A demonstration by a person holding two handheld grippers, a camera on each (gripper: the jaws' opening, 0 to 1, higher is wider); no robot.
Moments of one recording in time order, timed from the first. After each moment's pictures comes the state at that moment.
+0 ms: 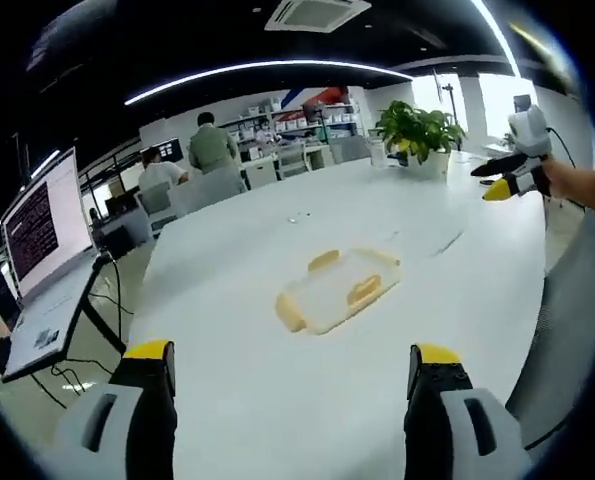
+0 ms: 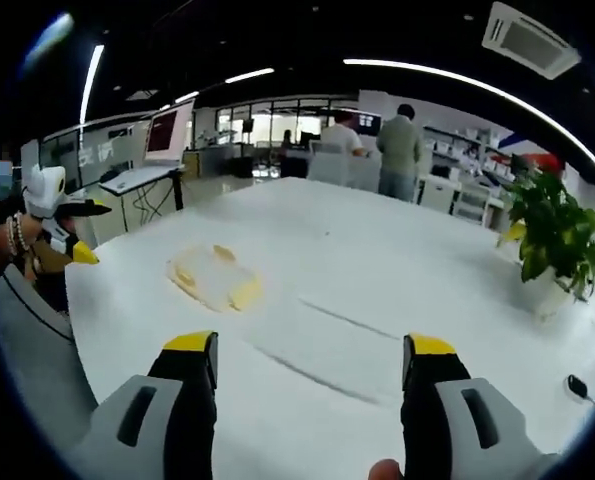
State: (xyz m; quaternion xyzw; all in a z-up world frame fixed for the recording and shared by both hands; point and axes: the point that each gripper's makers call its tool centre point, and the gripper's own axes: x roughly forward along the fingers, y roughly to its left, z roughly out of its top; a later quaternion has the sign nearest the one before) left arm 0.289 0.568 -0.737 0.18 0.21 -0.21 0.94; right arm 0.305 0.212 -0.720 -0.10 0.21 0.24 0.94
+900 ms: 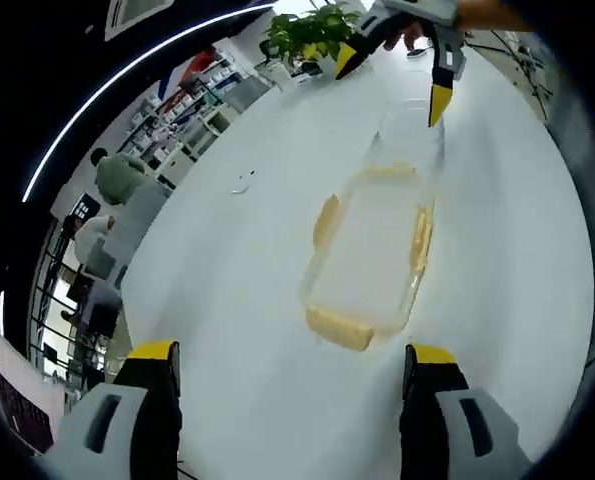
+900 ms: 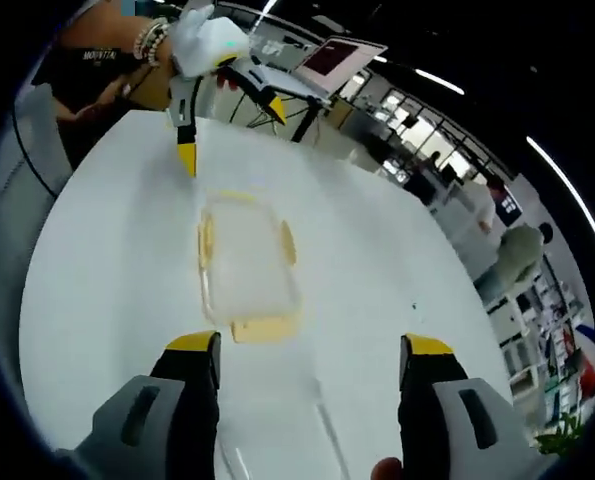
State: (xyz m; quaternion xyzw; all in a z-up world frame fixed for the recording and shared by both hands) left arm 0.406 0.543 -0.778 0.44 0.26 -0.32 0.80; right arm 0.395 0.327 -0.768 -0.42 0.18 0.44 0.77
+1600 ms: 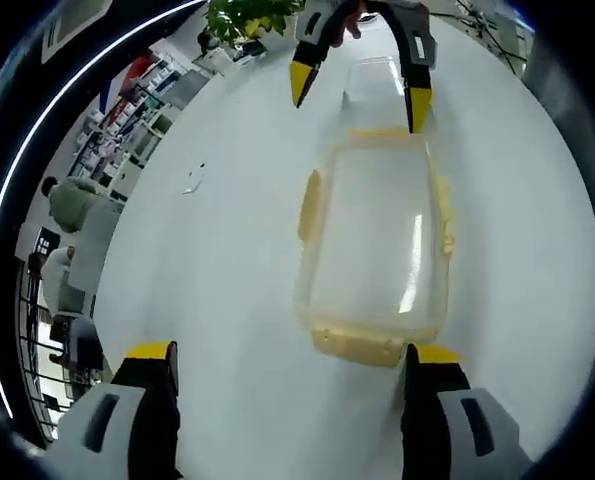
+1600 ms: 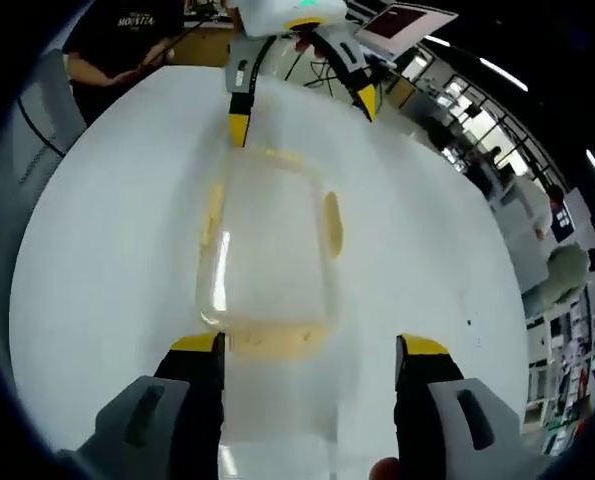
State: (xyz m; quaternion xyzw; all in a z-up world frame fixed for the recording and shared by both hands) left arm 0.437 0.523 -0.813 0.49 0.29 -0.39 0.72; right arm 0.412 0.351 -0.828 -0.46 0.25 0.51 0.68
